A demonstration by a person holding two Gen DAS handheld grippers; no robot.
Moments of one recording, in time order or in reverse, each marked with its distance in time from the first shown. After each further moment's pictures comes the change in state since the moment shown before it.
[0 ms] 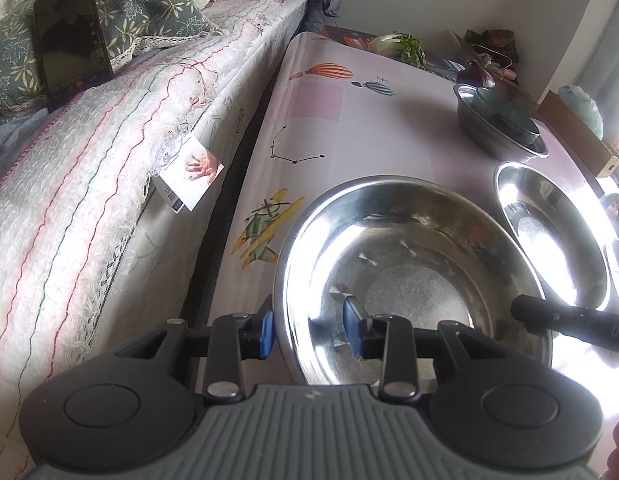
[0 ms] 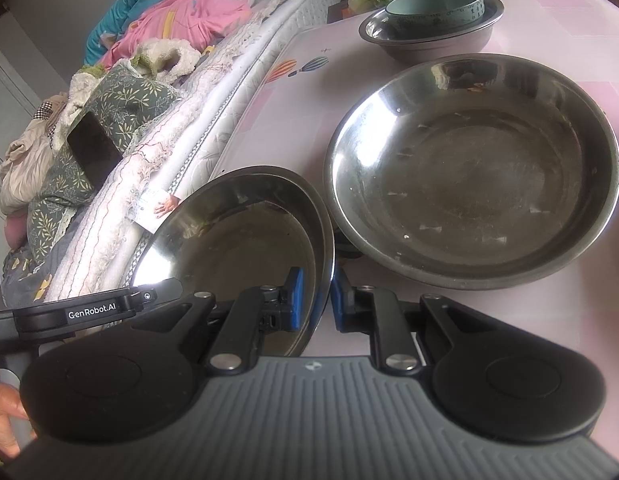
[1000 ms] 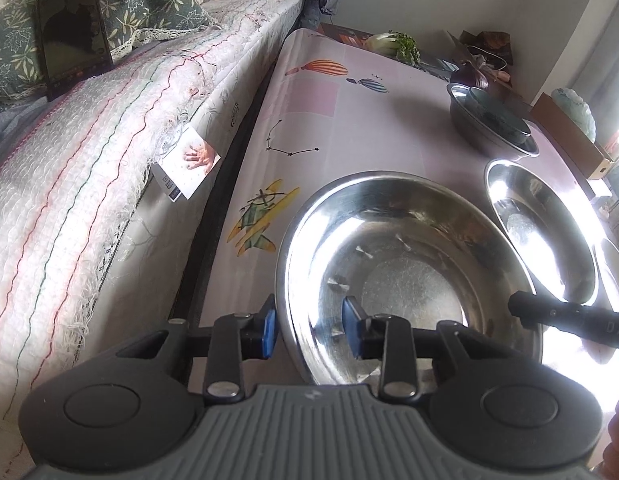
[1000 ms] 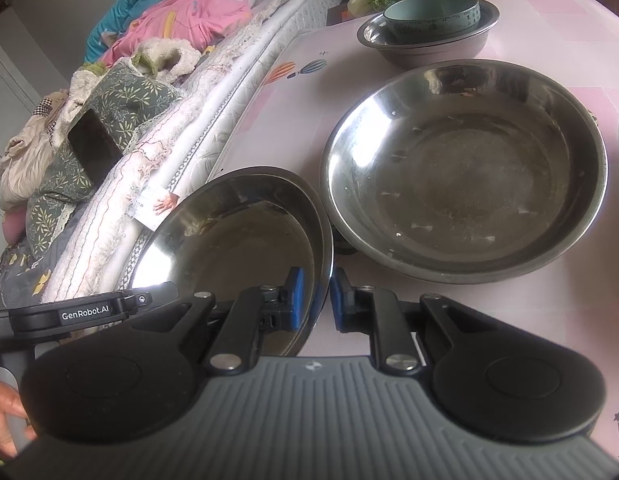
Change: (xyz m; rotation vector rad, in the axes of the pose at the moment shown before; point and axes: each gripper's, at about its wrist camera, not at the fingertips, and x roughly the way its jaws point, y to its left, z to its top) left arm -0.004 0.004 -0.005 -0.018 0.012 -0.035; right arm -0.006 0.001 -0.001 -0.013 -0.002 -0.012
